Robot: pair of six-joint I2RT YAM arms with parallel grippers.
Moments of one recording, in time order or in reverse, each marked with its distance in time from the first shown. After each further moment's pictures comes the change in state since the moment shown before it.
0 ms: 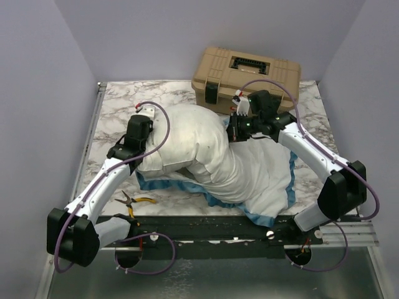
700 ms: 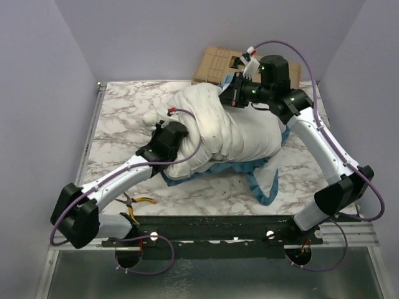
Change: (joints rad) left arm -0.348 0.142 0.027 0.132 -0.490 0.142; right arm 0.029 0.077 0.538 -0.073 0.031 0.121
